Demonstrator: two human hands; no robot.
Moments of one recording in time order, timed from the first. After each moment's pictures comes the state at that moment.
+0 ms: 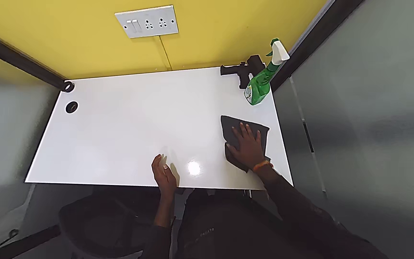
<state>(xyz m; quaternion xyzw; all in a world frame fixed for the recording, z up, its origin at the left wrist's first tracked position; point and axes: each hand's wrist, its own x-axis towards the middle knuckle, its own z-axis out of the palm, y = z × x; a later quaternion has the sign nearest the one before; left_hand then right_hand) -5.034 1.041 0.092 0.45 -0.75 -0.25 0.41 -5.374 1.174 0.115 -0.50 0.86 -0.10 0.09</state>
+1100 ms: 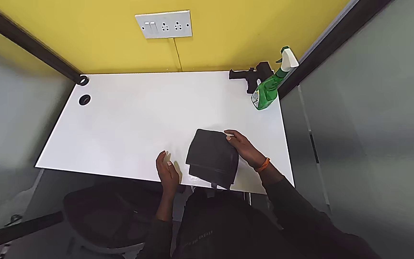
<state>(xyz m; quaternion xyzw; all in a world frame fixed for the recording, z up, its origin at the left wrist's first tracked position) -5.033 1.042 0.091 0.46 -0.75 -0.23 0.41 -5.354 1.142 0.179 -0.35 0.65 -0.47 0.49</state>
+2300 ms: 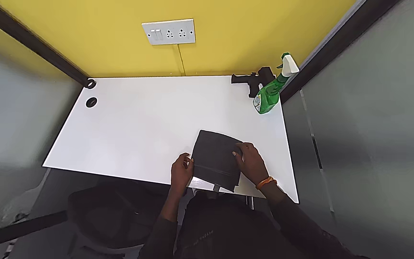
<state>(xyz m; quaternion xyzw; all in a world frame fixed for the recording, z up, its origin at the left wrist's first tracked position) -5.075 1.047 0.120 0.49 -0.77 -0.35 0.20 -5.342 1.186 0.147 -0.48 0.84 -0.21 0.17</state>
